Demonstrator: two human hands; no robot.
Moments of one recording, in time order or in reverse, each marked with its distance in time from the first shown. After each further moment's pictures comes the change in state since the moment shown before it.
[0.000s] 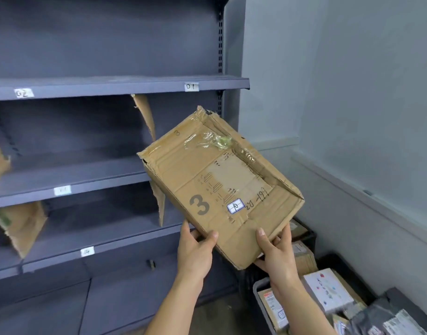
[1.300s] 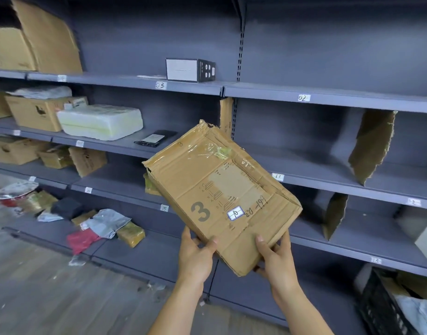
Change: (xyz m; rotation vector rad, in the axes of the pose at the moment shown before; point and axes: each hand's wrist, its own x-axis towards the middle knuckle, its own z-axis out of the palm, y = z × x) left_hand -0.106 0.031 -0.481 -0.157 0.565 0.080; right_hand -0.230 0.132 0.402 -0.073 -0.606 0.172
